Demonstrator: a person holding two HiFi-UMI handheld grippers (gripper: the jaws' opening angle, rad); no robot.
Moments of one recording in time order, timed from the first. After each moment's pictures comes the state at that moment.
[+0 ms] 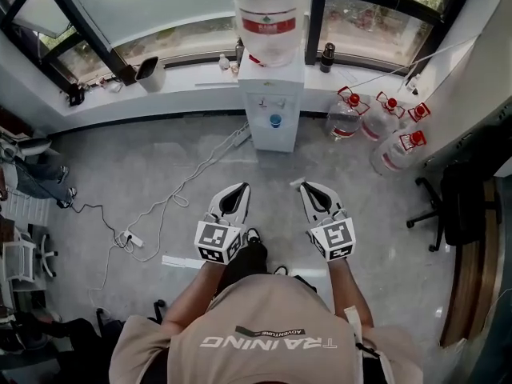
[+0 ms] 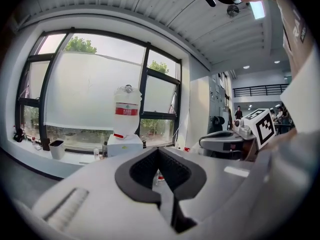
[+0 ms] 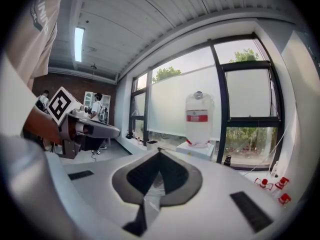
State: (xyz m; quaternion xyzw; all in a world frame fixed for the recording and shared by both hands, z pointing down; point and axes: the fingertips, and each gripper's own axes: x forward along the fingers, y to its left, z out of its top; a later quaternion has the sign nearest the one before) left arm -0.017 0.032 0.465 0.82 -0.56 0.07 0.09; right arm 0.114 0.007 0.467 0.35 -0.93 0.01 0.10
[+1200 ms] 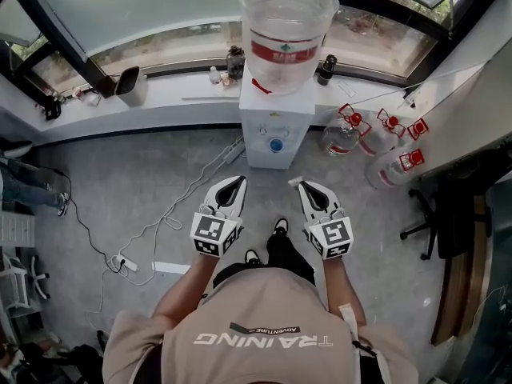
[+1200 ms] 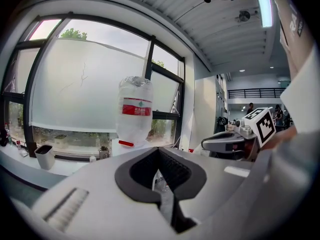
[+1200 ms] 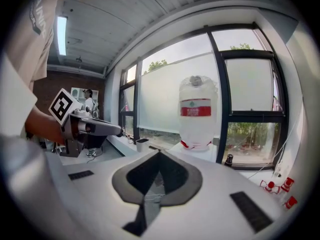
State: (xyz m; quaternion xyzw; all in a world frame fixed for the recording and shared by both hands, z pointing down) left arm -0.121 -0.165 0.478 0.85 -0.52 0.07 0.10; right arm 0.018 -0.174 0.486 0.38 -0.91 0.03 0.12
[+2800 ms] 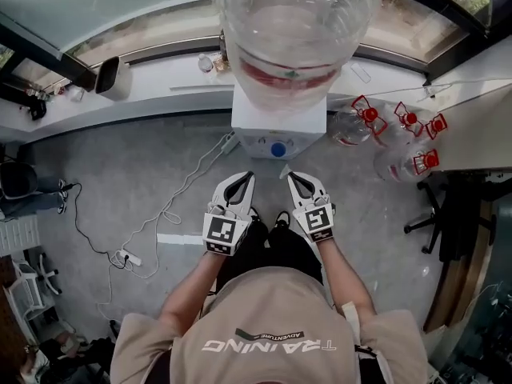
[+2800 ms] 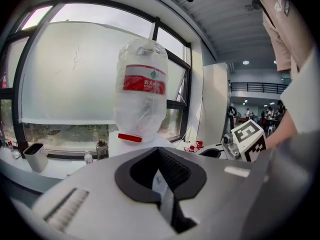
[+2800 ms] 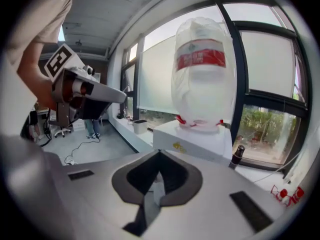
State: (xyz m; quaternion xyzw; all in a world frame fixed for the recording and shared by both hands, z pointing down) left arm -0.121 -0.339 0.555 0.84 -0.51 0.12 0.12; right arm -0.028 -0.351 0.633 0.33 -0.92 0.05 0.22
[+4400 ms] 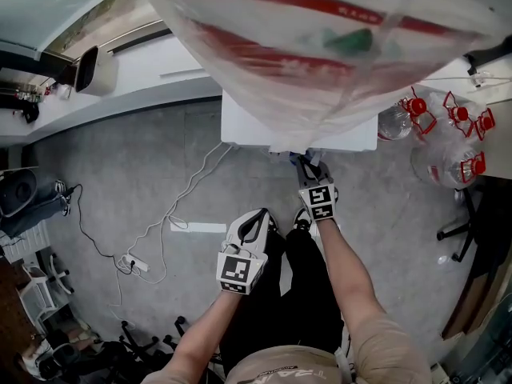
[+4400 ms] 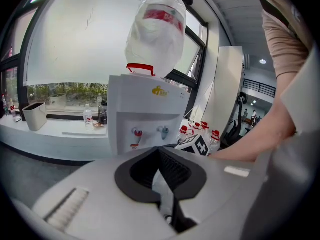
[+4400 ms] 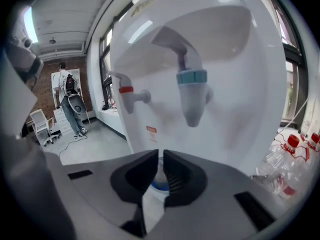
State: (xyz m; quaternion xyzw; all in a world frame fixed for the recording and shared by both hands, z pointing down) left arm -0.114 -0.329 0.784 0.81 -0.51 0.17 0.22; right arm -0.050 -0.462 0.938 0.38 -0.88 0.15 0.24
